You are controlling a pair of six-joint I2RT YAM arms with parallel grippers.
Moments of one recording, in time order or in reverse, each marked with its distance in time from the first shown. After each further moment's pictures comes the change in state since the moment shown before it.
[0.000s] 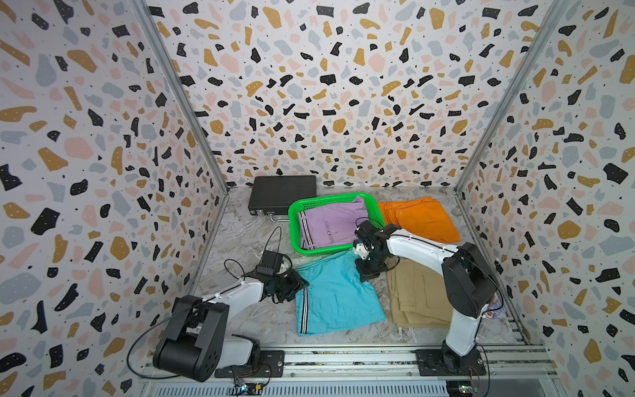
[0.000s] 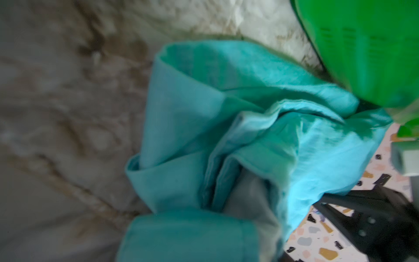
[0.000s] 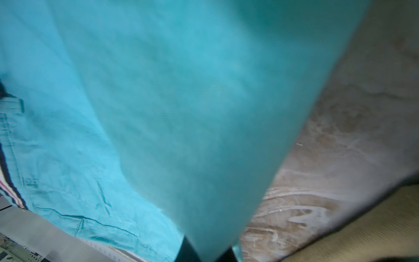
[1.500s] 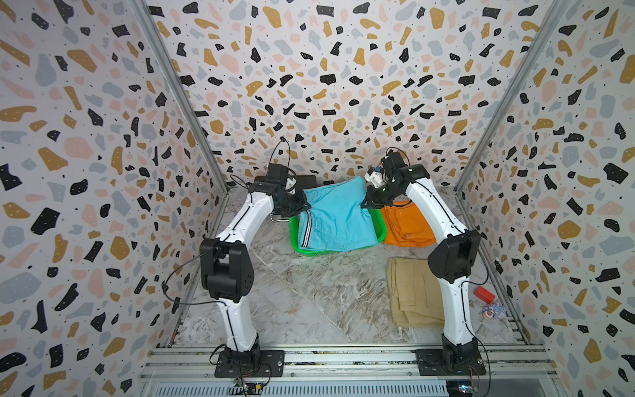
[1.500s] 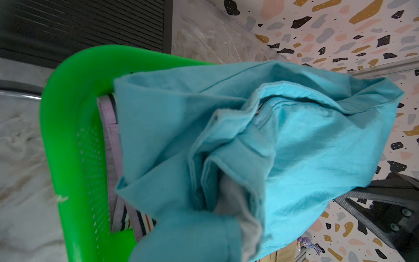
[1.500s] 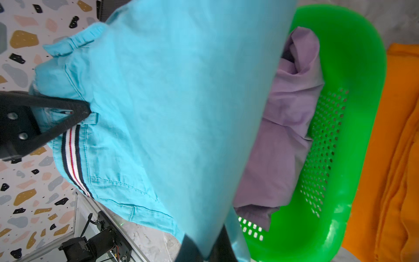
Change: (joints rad) left arm 0.060 0.599 1.323 -0.591 -0.074 0.370; right arm -0.320 0.390 1.053 -0.283 -0.184 -0.087
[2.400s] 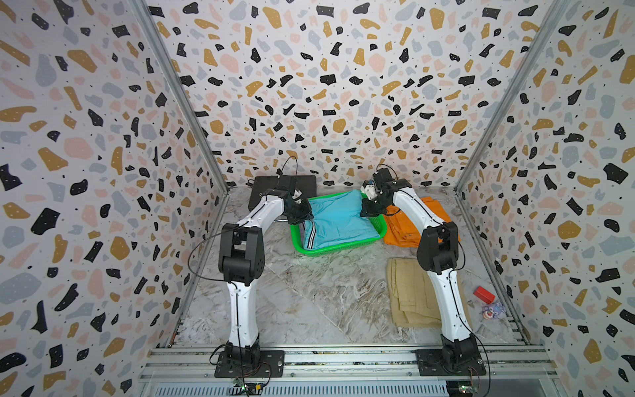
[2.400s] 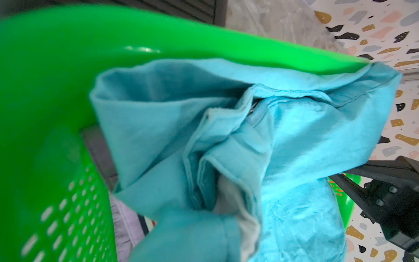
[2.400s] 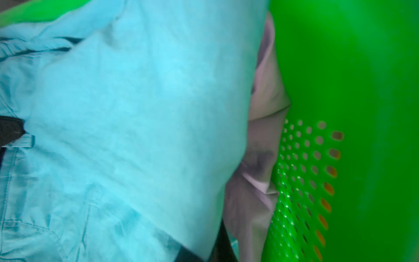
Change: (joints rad) left arm -0.002 0.176 0.001 0.089 -0.040 0.013; right arm -0.023 0.180 -0.066 0.225 0.119 -0.098
